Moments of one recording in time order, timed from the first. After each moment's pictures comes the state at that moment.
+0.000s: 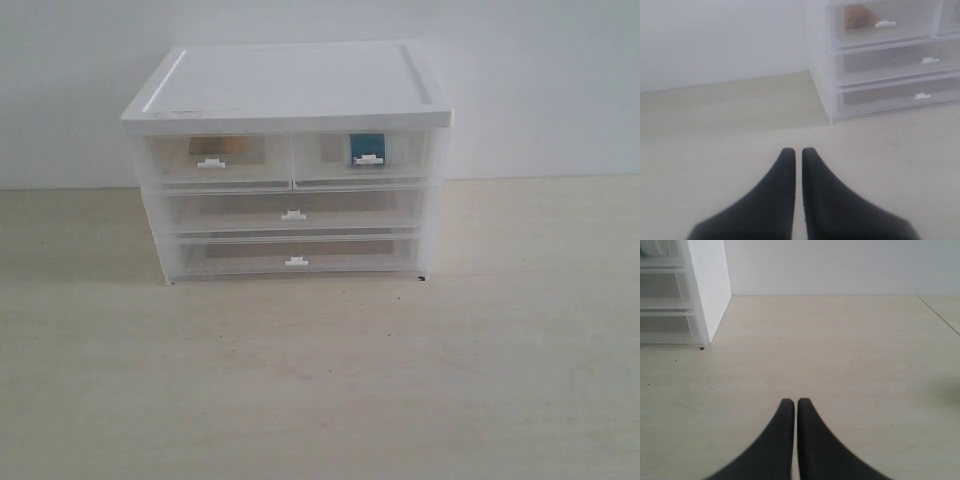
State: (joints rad) left arm -0.12 0.21 -0.11 0.07 0.23 -0.01; right arm 0.00 0.01 0.00 -0.01 0.33 0.00
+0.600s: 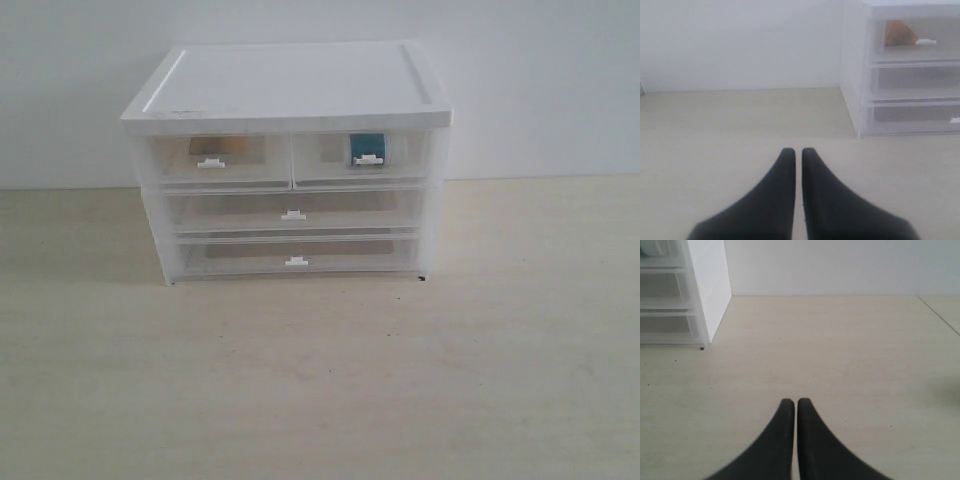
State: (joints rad) left arm 0.01 0.01 -0.01 0.02 0.23 -0.01; right arm 0.00 0.01 0.00 -0.01 0.33 0.00
